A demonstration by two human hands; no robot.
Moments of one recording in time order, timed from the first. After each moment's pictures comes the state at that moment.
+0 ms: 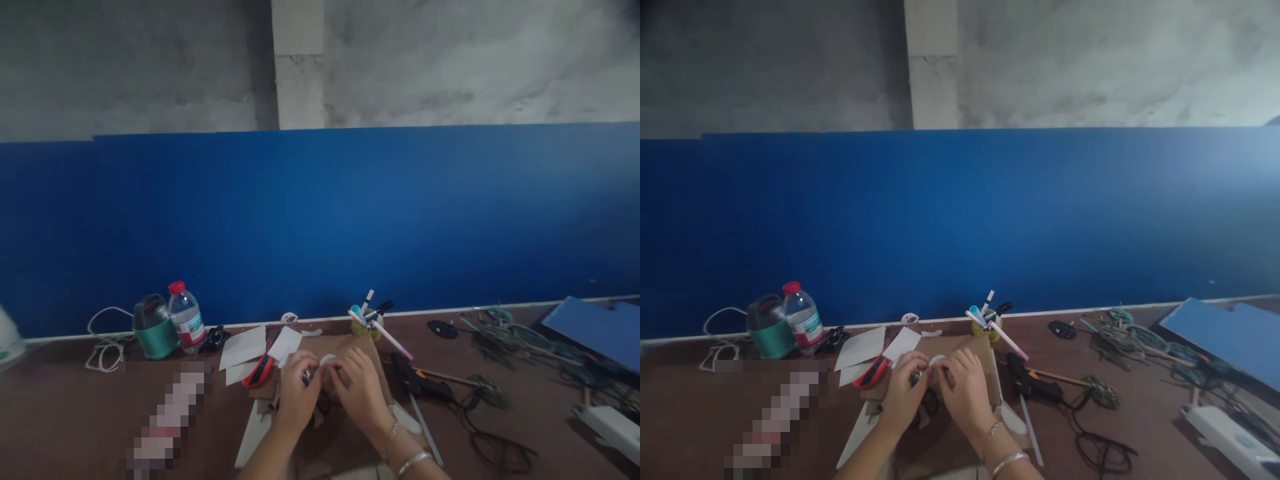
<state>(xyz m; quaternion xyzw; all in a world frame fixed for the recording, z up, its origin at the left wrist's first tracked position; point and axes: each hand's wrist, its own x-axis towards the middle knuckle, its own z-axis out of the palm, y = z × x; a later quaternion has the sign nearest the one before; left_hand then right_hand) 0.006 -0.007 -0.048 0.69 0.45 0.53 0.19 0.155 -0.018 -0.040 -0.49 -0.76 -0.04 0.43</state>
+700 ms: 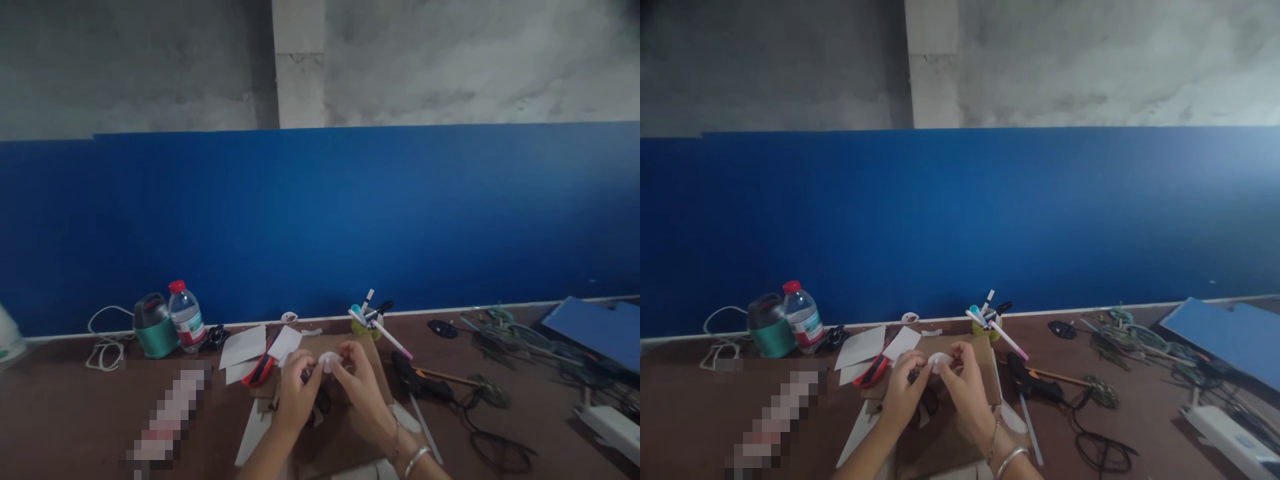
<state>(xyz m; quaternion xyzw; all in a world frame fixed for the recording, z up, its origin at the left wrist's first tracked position) 0.004 -0.008 -0.045 0.68 0.46 0.53 0.20 0.145 -0.018 -0.039 -0.52 -0.51 0.33 0.60</state>
